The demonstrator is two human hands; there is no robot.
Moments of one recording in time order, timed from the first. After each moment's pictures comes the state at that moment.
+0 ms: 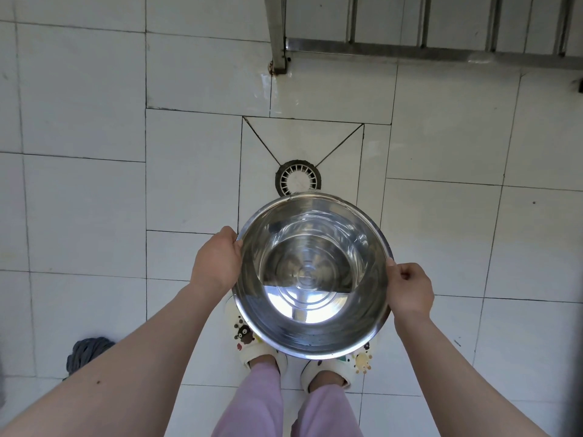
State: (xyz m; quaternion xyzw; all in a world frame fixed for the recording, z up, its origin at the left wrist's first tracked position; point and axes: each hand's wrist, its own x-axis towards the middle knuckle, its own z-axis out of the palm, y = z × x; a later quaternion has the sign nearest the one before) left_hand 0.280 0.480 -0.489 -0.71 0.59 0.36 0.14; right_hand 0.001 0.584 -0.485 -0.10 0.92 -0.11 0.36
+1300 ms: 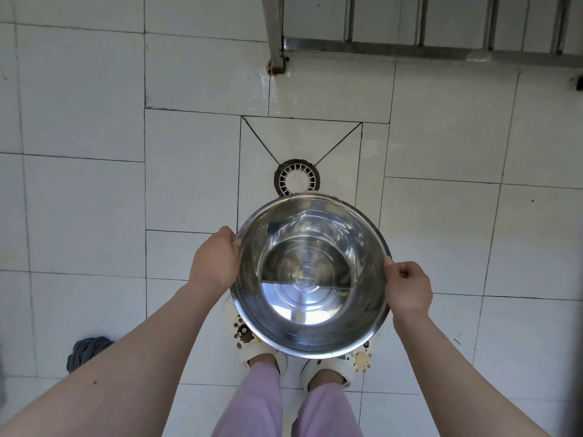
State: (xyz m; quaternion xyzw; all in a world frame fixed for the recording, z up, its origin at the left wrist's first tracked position) left_hand 0.280 0.479 -0.486 -0.70 0.60 0.36 0.14; right_hand 0.001 0.583 -0.483 -0.10 0.92 -0.11 0.37
